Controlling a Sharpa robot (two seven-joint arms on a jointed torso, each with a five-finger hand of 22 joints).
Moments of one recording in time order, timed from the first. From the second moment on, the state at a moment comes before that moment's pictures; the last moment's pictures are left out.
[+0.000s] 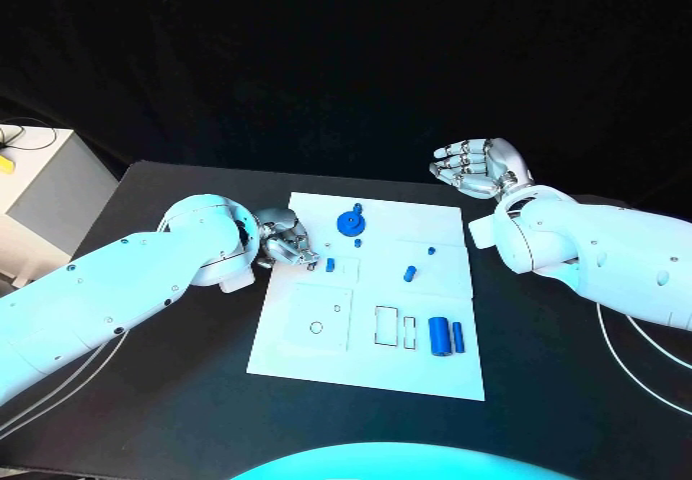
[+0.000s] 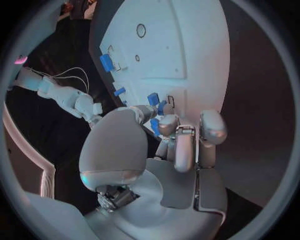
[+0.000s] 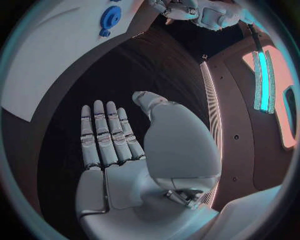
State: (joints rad) left arm 0.95 -0.77 0.39 1.51 -1.30 0.22 -0.48; left_hand 1.24 -0.18 0.66 0.30 0.27 0.81 0.07 0.81 0.79 1.25 -0.01 1.27 0.91 1.46 -0.06 1.54 1.31 0.12 1.27 0.04 1.33 1.04; right arm 1.26 -0.74 -0.09 1.31 -0.46 -0.62 0.30; right_hand 1.32 -0.22 0.42 0.17 0.41 0.79 0.20 0.30 0.24 0.98 0.20 0.21 0.07 0.95 0.17 0.11 0.27 0.17 0.75 0.29 0.06 0.20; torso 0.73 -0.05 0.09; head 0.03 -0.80
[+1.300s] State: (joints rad) left arm 0.94 -0.76 0.39 1.49 -1.32 0.24 -0.48; left_hand 1.23 -0.19 0.71 0.26 0.27 0.81 0.07 0.81 0.79 1.25 -0.01 1.27 0.92 1.46 -0.06 1.54 1.31 0.12 1.28 0.05 1.33 1.04; right arm 1.26 -0.74 -0.09 1.31 -0.46 -0.62 0.30; right_hand 1.32 -0.22 0.43 0.16 0.42 0.79 0.20 0.30 0.24 0.98 0.20 0.21 0.07 0.95 0.17 0.11 0.27 0.17 0.75 0.29 0.06 0.19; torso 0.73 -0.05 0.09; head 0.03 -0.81
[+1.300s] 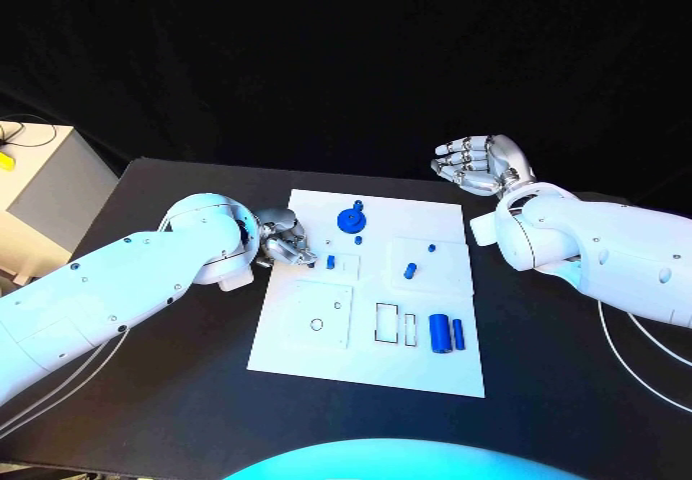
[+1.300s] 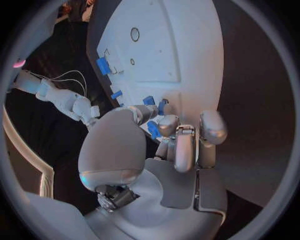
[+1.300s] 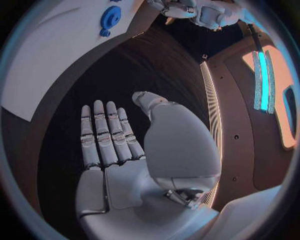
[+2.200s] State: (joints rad) left arm 0.94 -0.76 0.39 1.49 -1.33 0.24 -0.48; left_hand 1.22 -0.19 0.71 0.26 0.27 0.81 0.07 0.81 0.79 1.25 -0.01 1.27 0.92 1.46 -0.06 1.54 1.31 0.12 1.28 0.05 1.33 1.04; right arm 1.26 -0.74 -0.09 1.32 -0.46 -0.62 0.30; right_hand 1.32 -0.22 0.43 0.16 0.42 0.79 0.20 0.30 0.24 0.98 0.20 0.21 0.07 0.95 0.17 0.11 0.27 0.17 0.75 0.29 0.06 0.19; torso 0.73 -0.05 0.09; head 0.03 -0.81
